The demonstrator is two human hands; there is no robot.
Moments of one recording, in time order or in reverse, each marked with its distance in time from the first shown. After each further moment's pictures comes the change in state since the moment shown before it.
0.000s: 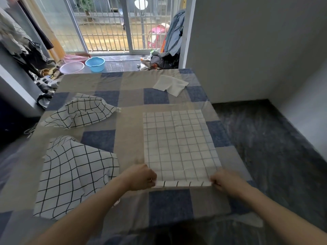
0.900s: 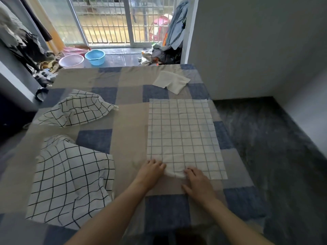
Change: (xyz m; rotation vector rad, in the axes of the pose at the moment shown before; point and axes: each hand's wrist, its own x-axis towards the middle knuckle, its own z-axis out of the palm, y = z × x) left_hand 0.062 0.024 0.023 0.192 0.156 -0.197; right_hand 0.054 -0.069 0.050 0.279 0.364 0.066
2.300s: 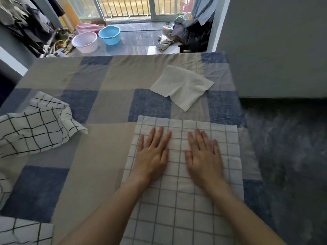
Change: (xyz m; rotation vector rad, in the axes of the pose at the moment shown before) left_hand 0.286 -0.093 0.012 -0.284 0.192 -0.476; right_hand 0.337 0.094 -0.040 -0.126 0.120 -0.058
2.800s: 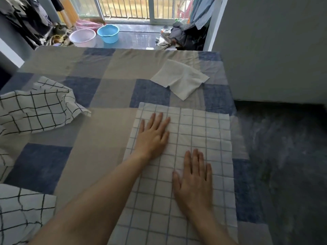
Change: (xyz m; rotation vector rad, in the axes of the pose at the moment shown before) left_hand -0.001 0.001 -0.002 -0.008 -0.033 0.022; right_hand -0.124 -0.044 0.014 -0.003 0.030 0.121
